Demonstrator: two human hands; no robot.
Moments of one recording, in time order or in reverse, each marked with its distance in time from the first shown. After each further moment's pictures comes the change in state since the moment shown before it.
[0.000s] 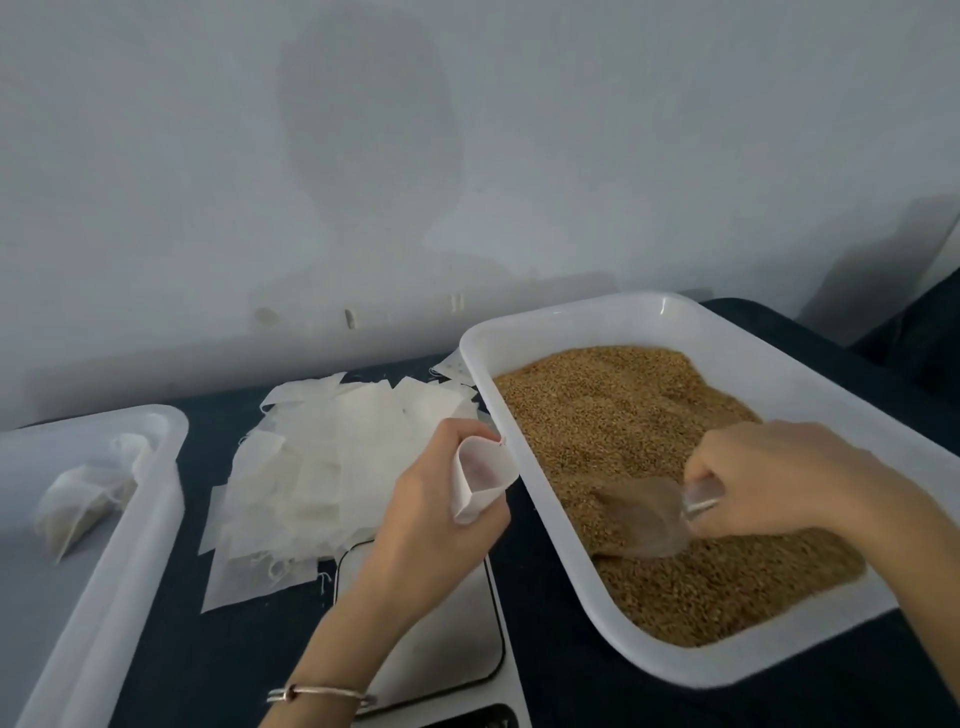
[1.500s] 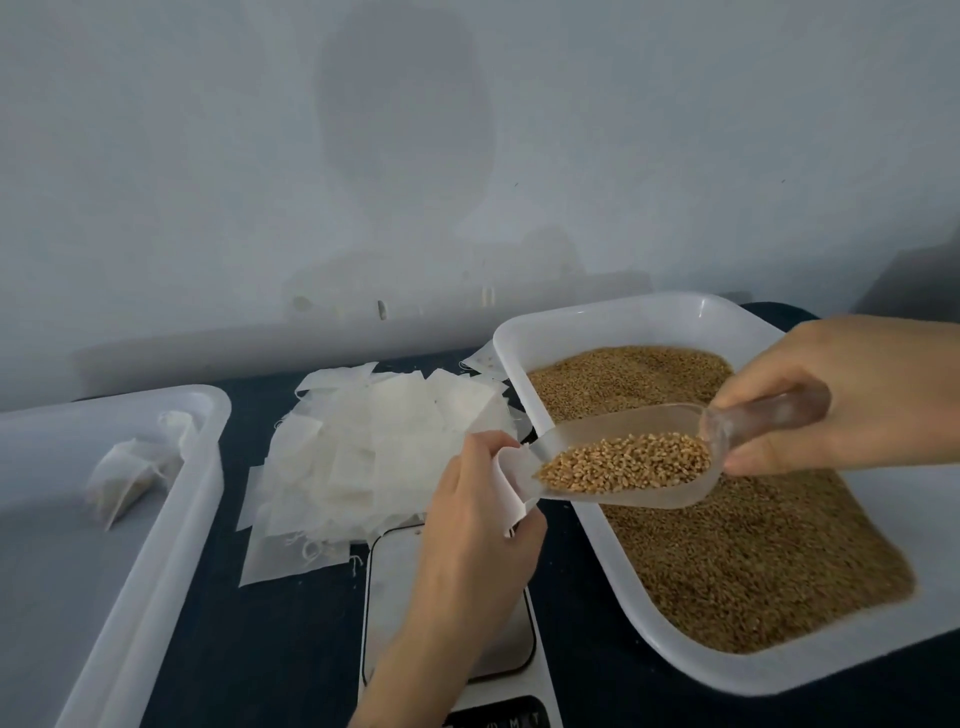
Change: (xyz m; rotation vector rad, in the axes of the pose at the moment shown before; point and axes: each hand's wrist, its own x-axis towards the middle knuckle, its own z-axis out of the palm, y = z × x) left_hand -0.017 -0.004 0.018 0.109 0.123 -0.092; right_hand -0.045 -0.018 -0.083 0.283 0.024 -0.296
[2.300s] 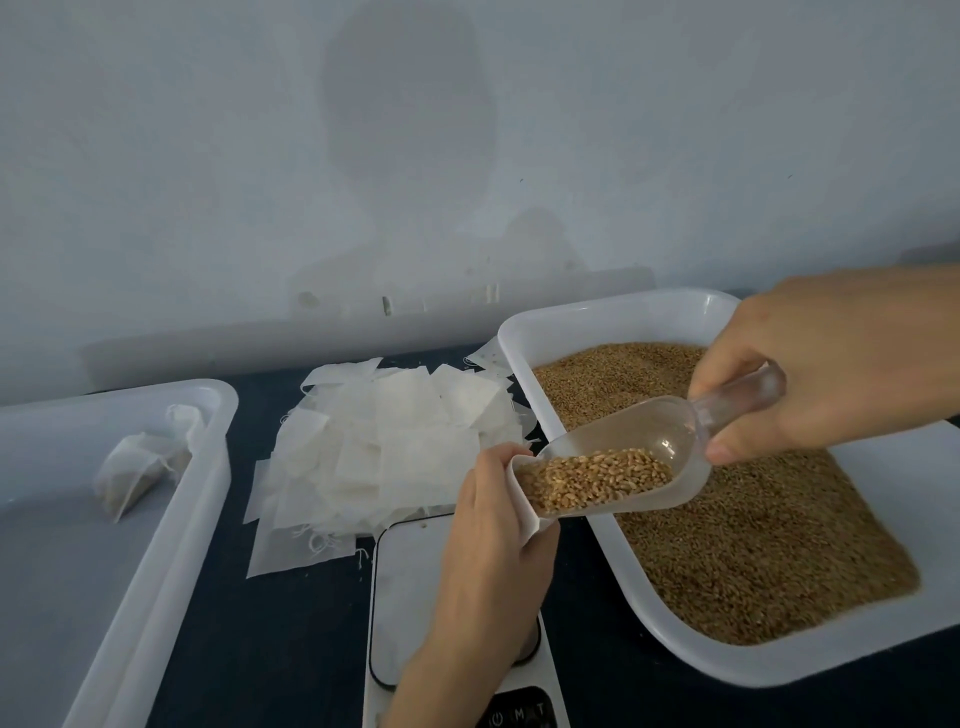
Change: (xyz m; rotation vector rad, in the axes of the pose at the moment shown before) left_hand -0.013 0.002 0.009 -0.076 -0.010 0.031; right_hand 0.007 -0.036 -0.014 -0.167 0.018 0.059
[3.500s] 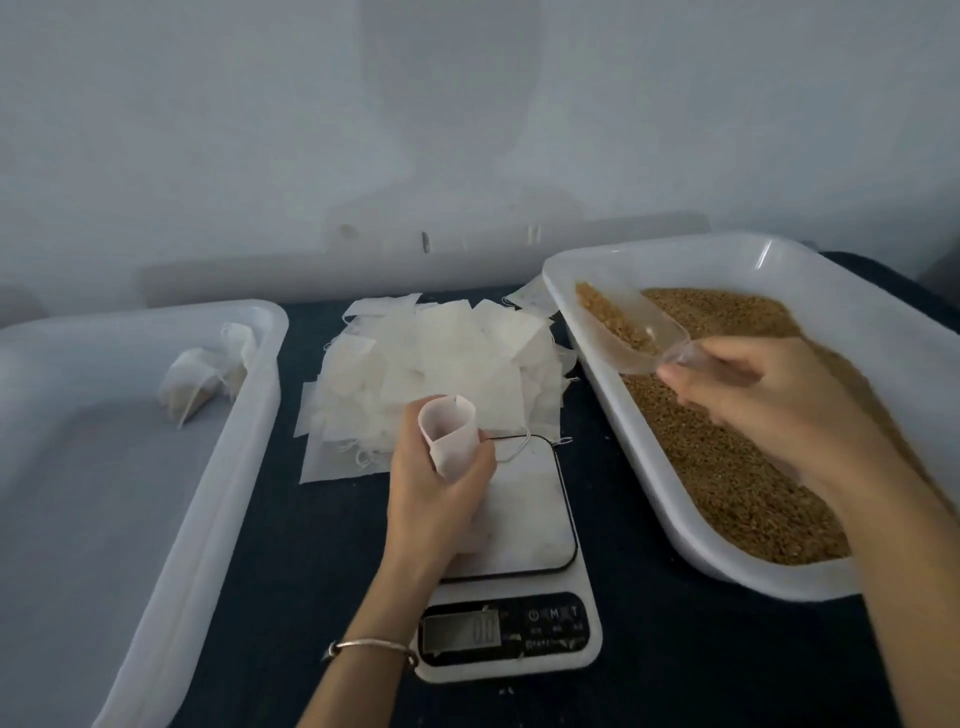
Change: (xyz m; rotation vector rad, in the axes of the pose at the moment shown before) left_hand -0.021 -0.051 -0.039 -0.249 0.312 -0.251; right_hand 0.045 0.009 0.126 0.759 0.537 0.103
